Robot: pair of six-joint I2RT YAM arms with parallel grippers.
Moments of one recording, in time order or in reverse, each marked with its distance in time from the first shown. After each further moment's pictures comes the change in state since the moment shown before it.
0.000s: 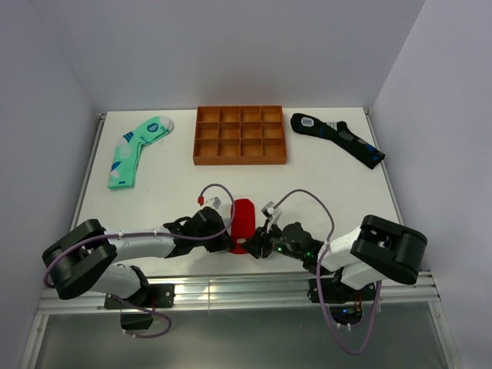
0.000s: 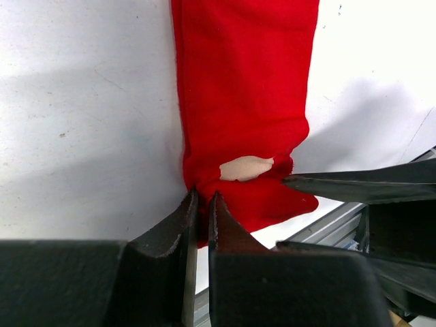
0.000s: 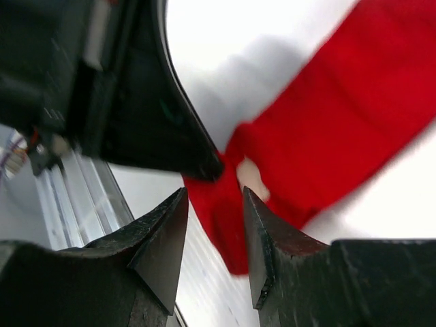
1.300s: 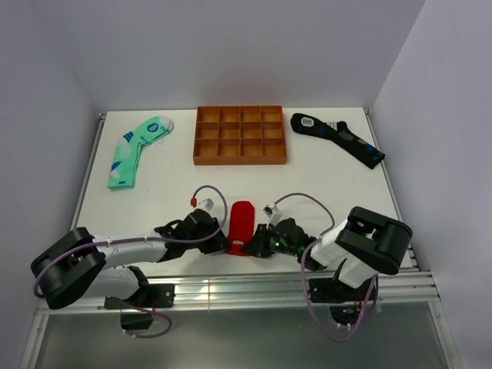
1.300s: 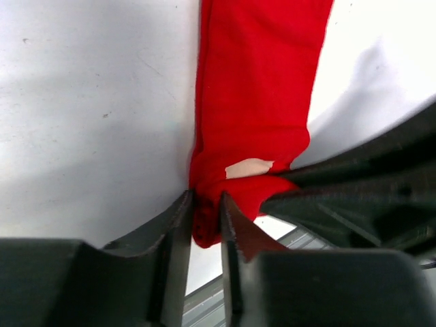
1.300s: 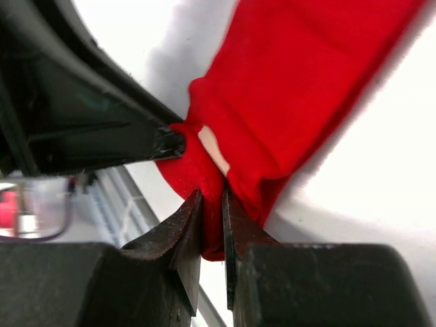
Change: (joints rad) left arm 0.040 -0.085 -0.065 0.003 0.027 0.011; right arm -0.029 0.120 0.024 -0.094 -0.061 0.354
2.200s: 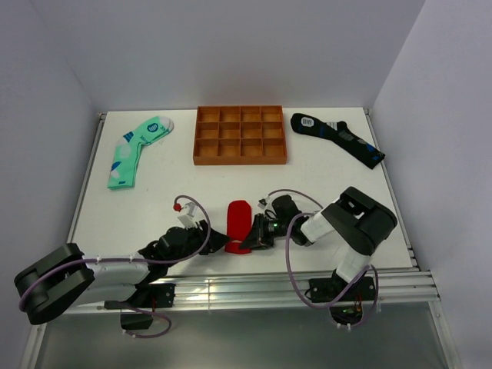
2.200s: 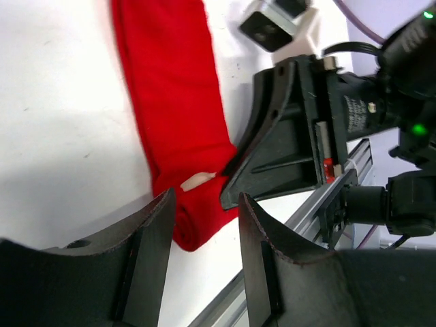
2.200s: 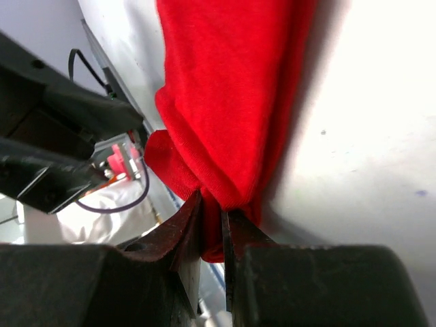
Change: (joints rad) left arm -0.017 -0.180 -0.346 0.605 -0.111 0.060; right arm -0.280 0.191 0.211 -0.291 -0.539 0.144
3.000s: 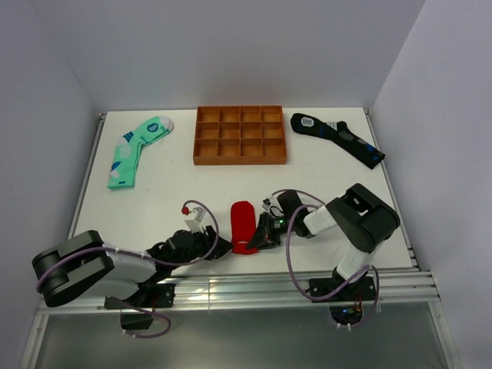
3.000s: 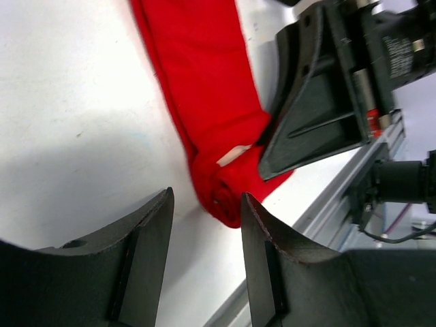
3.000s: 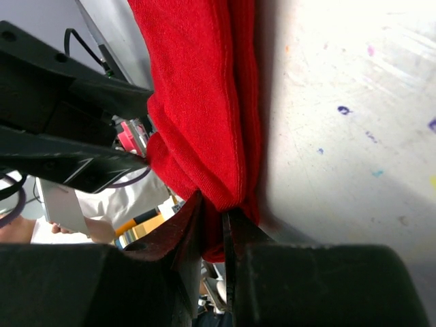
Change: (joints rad) left arm -0.064 0.161 0.000 0.136 -0.007 0.059; right arm -0.116 0.005 0.052 -0.217 -0.167 -0.109
